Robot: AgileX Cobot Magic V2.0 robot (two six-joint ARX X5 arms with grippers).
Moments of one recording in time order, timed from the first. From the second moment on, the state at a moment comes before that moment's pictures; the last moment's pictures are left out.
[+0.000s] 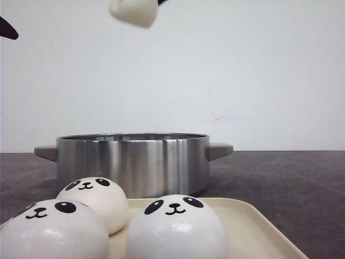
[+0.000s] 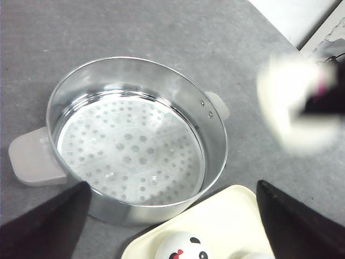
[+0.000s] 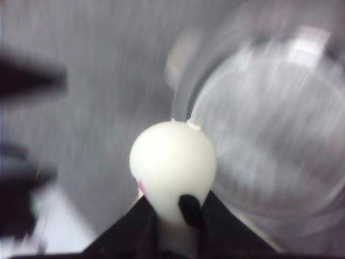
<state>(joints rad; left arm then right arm) -0.39 0.73 0.82 -0.57 0.29 -0.21 0.82 1.59 1.67 -0.84 -0.16 0.35</state>
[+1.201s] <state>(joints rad) -0.39 0.73 0.82 -0.64 0.29 -0.20 0.62 2.14 1.72 -0.66 -0.06 0.38</state>
